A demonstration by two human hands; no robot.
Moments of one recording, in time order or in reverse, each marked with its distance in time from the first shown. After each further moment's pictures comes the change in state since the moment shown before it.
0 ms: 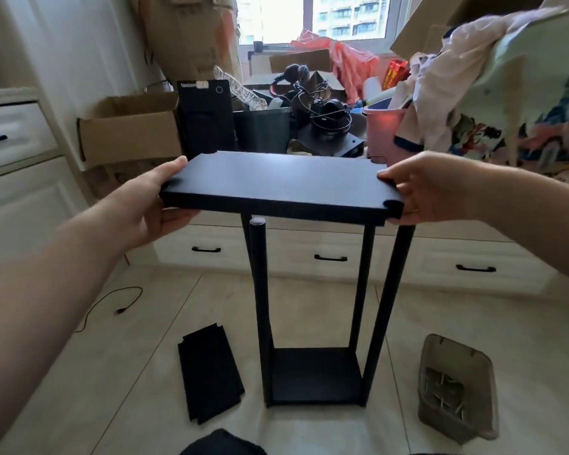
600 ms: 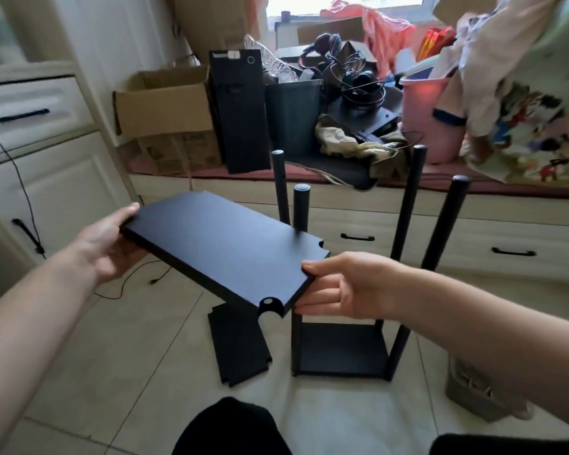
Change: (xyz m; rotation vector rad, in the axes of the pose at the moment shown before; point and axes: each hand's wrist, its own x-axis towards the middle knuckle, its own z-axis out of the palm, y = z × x) left_hand -0.008 -0.072 -0.132 -0.115 0.253 -0.141; right_hand -0.007 0.123 0.164 0.324 -0.286 0.314
